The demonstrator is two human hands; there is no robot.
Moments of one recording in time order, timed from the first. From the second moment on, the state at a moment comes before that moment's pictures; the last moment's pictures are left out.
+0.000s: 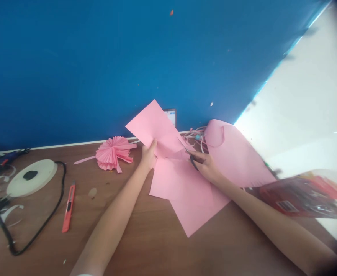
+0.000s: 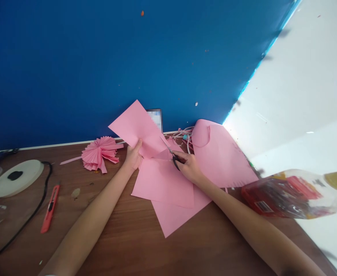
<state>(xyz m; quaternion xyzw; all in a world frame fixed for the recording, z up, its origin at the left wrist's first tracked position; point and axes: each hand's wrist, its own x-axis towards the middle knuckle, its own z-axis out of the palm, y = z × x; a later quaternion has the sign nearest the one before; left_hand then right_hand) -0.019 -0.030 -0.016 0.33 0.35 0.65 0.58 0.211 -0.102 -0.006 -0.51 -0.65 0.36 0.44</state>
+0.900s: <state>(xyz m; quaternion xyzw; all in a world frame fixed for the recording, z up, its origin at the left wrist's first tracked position) -0.017 -0.033 -0.017 0.35 0.36 0.65 0.57 0.205 -0.103 0.002 -0.50 -0.61 0.41 0.45</state>
